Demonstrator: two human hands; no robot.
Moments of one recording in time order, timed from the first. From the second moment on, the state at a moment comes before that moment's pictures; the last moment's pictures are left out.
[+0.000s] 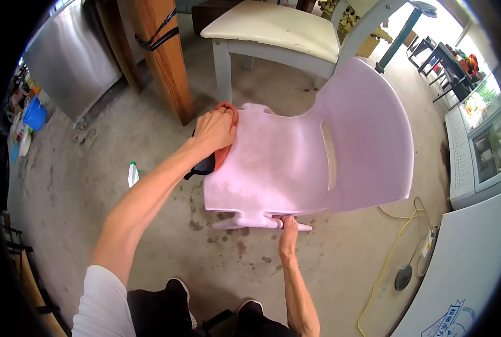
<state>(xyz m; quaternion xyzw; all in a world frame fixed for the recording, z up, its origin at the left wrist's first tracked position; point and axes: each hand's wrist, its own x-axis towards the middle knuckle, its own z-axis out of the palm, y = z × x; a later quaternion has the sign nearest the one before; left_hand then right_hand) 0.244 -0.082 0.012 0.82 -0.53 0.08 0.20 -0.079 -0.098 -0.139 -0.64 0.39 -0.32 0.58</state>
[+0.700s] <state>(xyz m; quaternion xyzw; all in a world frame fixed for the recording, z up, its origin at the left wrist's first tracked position) 0.239 0.101 -0.023 0.55 -0.07 -0.62 0.55 -0.162 -0.083 -0.105 -0.57 0.49 -0.33 0.58</state>
